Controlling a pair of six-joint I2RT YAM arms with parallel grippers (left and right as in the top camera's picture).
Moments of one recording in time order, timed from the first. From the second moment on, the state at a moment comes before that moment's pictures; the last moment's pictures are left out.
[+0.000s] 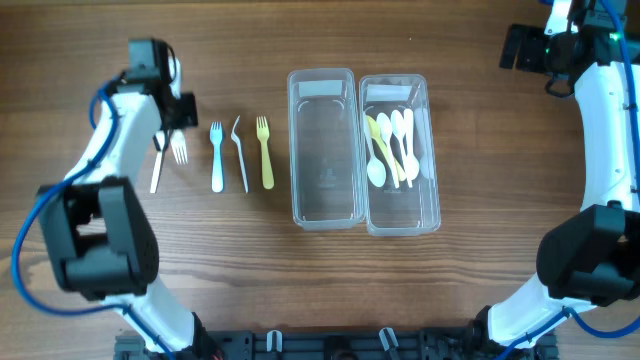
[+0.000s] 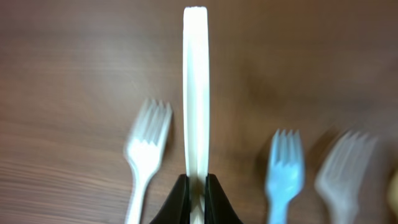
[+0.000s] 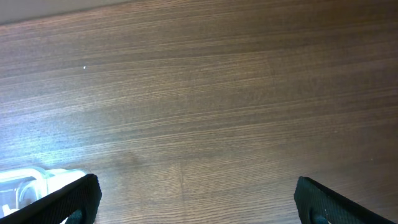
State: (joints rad) left arm 0.07 1.91 1.41 -0.68 -0.10 -0.02; right arm -0.18 1.85 1.78 -0.87 0.01 -0.01
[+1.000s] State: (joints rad) left arm -0.43 1.90 1.62 -0.72 0.23 -0.50; right arm -0.18 1.85 1.78 -0.87 0.01 -0.01
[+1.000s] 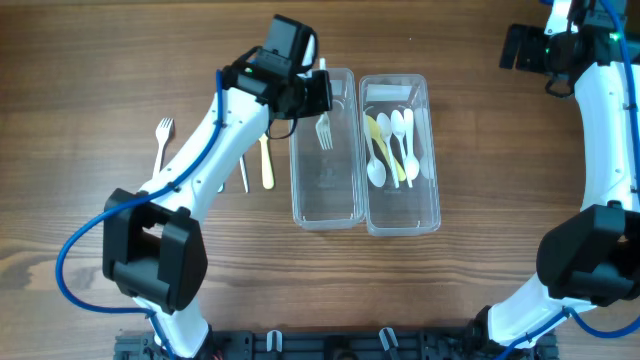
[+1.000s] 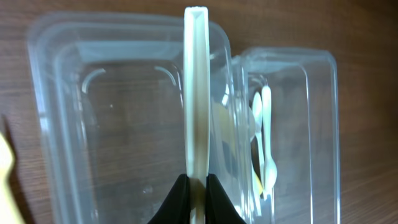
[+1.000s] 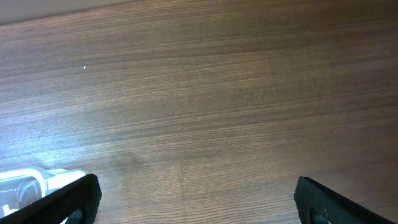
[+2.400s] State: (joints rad) left arm -0.13 1.85 1.59 -0.95 0.02 -0.47; right arm -0.18 1.85 1.78 -0.87 0.01 -0.01
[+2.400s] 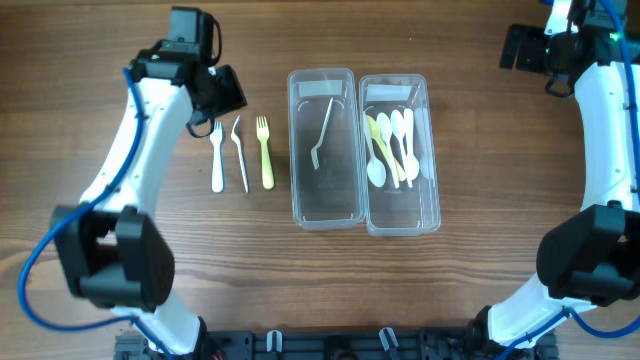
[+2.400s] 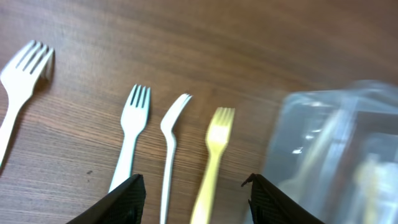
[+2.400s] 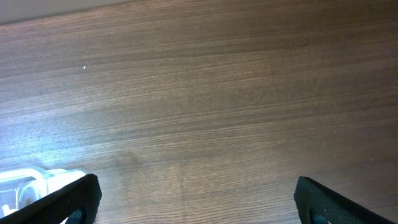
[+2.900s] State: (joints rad) left arm -0.15 2.10 1.59 -0.94 0.00 -0.44; right arm -0.18 1.85 1.78 -0.87 0.01 -0.01
